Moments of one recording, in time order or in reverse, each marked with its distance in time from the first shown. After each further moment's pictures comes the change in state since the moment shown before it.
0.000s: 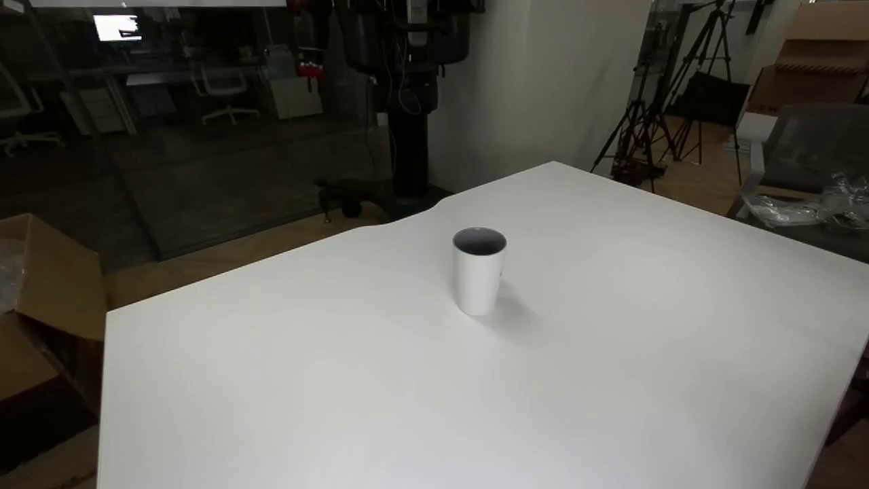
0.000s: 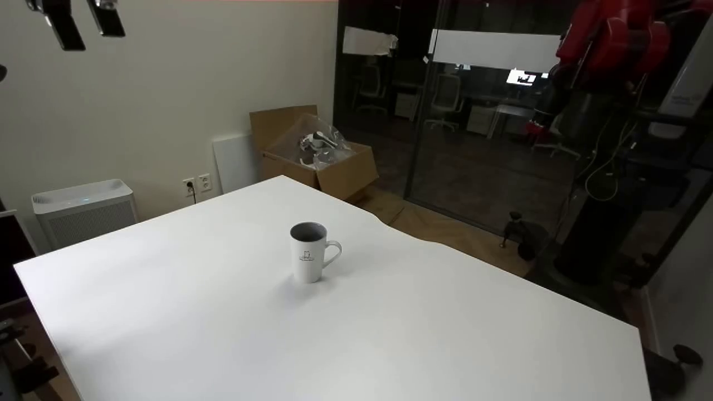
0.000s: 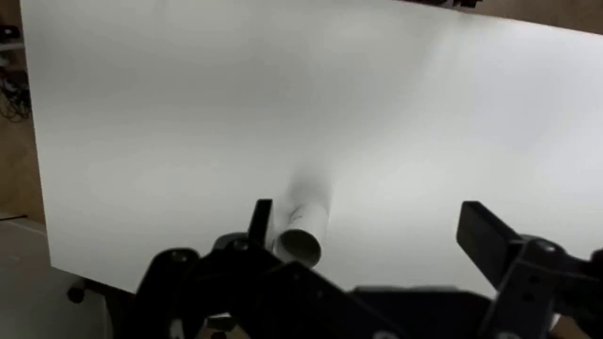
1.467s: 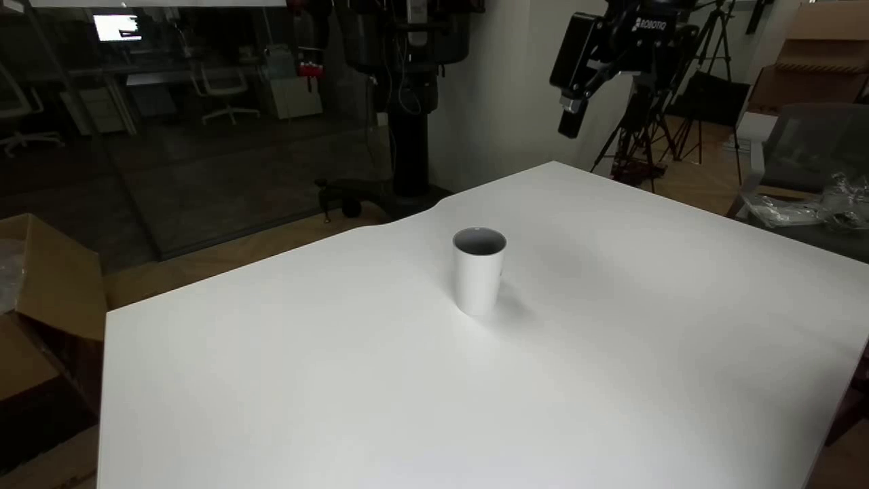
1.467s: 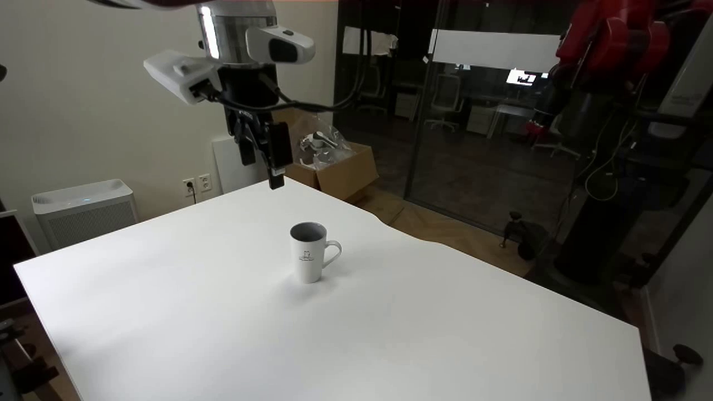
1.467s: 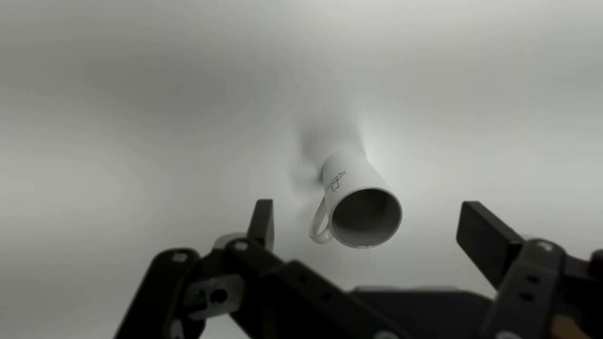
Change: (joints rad) arm -0.128 0.409 -0.247 -0.135 0.142 0.676 -0.029
